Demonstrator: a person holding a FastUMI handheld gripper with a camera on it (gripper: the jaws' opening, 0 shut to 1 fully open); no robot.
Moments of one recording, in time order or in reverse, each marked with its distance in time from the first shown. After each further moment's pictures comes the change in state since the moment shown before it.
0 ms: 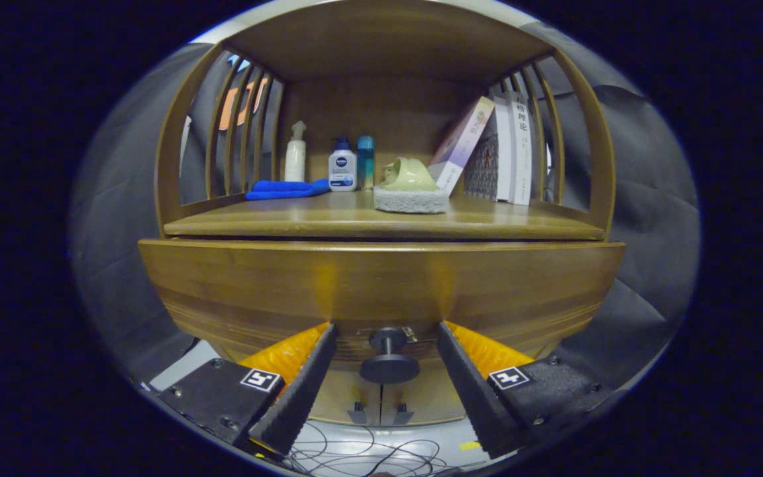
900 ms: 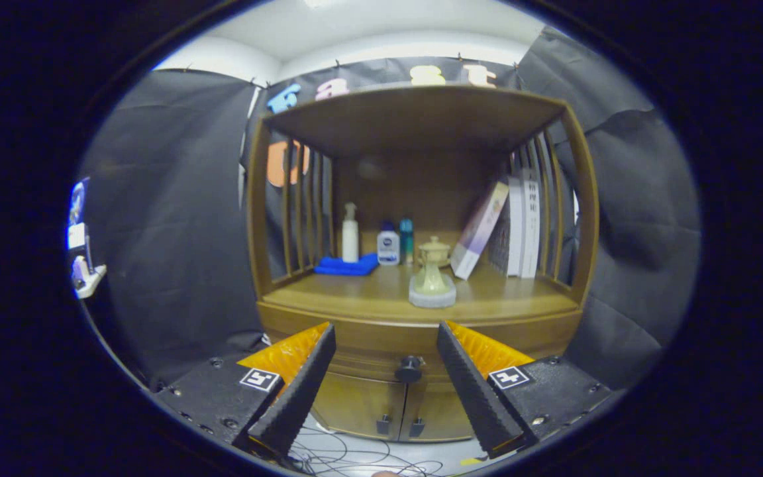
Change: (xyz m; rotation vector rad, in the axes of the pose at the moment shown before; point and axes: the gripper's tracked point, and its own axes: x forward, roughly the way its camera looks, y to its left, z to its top) arm -0.187 0.003 0.115 -0.018 -0.239 0.266
